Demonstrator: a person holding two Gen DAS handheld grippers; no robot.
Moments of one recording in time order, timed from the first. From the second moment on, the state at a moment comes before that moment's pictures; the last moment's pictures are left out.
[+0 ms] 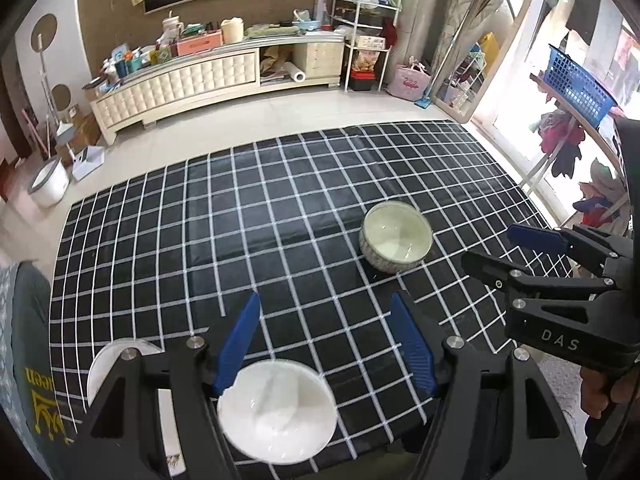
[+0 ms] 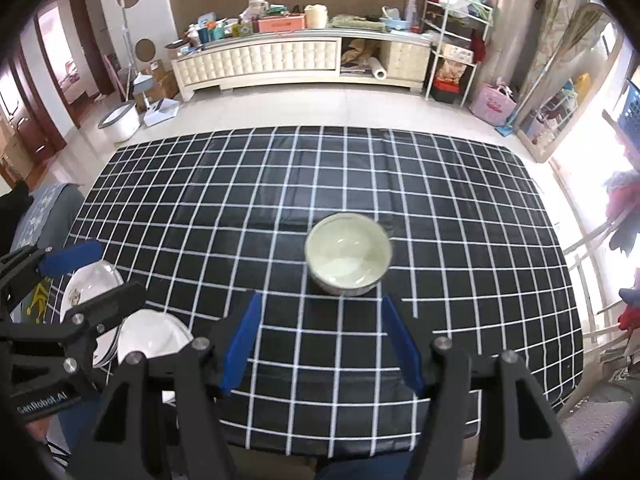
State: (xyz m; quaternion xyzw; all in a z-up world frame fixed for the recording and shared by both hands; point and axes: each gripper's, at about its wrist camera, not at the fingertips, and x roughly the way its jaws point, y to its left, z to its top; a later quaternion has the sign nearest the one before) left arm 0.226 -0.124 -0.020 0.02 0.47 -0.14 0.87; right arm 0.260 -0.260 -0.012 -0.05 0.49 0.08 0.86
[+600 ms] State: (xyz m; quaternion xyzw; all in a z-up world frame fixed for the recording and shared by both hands) left arm 0.311 -0.190 -0.060 0.02 0.53 -0.15 0.83; right arm 0.328 -0.323 -0.042 0.01 0.52 0.05 0.85
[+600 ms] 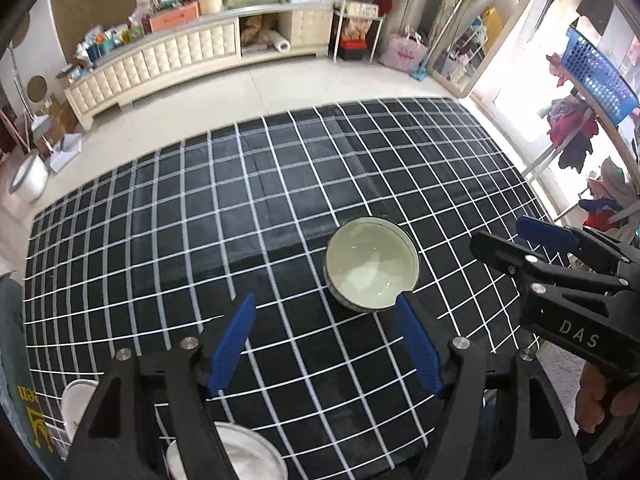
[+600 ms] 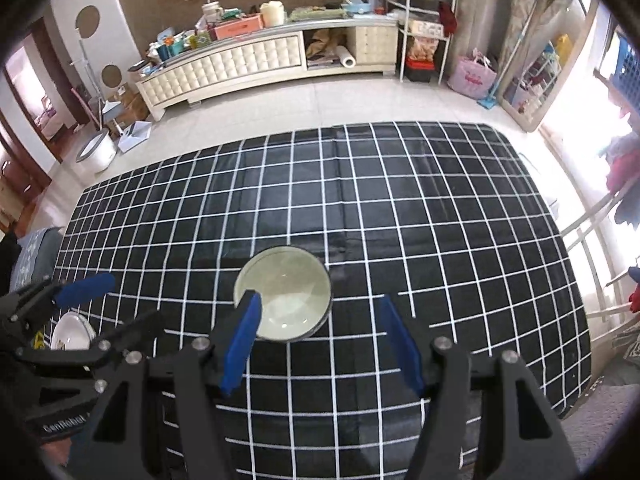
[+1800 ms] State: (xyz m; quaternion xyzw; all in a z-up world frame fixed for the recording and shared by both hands) left arm 0.376 -0.216 -0.196 0.00 0.65 -0.13 0.75; right arm 0.375 -0.323 -0.155 0.03 0.61 0.07 0.79
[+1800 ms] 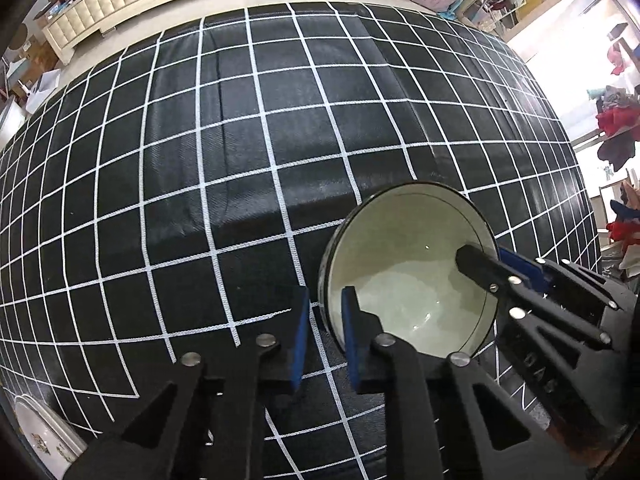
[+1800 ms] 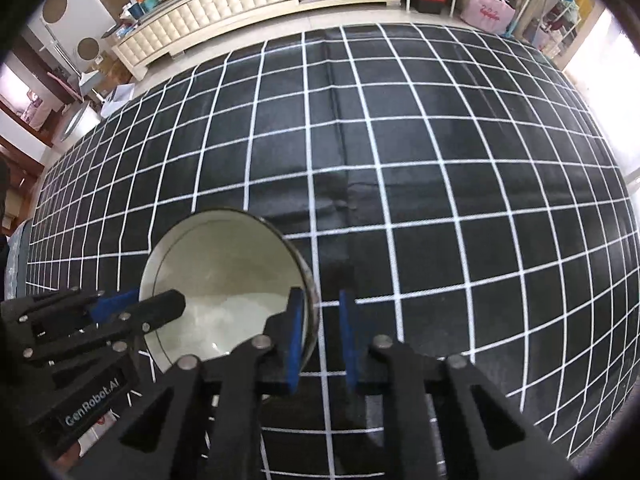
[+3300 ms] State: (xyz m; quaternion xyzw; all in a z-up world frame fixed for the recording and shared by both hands) left arm 0.243 -0.072 -0.066 -0.05 0.57 -0.09 0.82; right arm 0.286 -0.198 -0.063 0.05 0.57 0.16 0.81
